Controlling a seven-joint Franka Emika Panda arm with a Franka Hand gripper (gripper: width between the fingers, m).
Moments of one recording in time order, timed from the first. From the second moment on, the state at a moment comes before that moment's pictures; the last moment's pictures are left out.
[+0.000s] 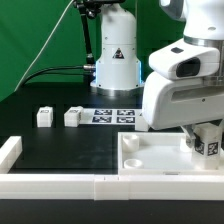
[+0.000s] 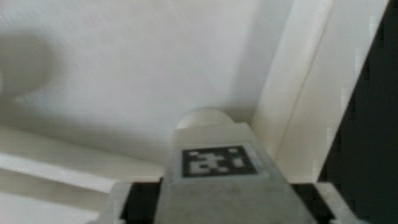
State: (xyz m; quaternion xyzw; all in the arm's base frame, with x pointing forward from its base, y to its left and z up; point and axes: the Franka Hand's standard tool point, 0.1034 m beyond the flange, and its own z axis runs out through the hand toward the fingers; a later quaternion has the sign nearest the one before) arm 0.617 0.118 0.064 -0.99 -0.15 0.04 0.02
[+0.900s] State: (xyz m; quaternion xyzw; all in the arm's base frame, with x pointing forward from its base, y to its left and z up) arm 0.620 0.119 0.064 -0.96 0.28 0.05 0.03
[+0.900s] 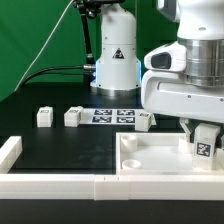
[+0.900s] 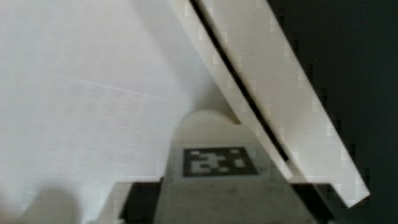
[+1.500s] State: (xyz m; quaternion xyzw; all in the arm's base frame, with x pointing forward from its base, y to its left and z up) arm 0.619 0.126 0.064 -0.90 0.44 0.05 0.02
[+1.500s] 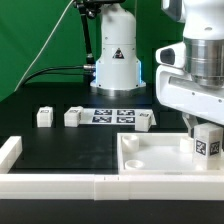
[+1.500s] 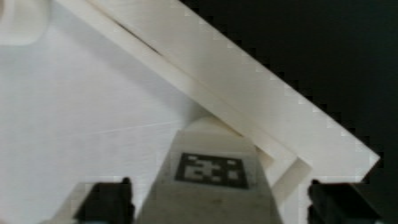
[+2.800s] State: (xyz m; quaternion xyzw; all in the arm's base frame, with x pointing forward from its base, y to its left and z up) arm 0.620 0.121 0.065 -0.98 -0.20 0.03 0.02
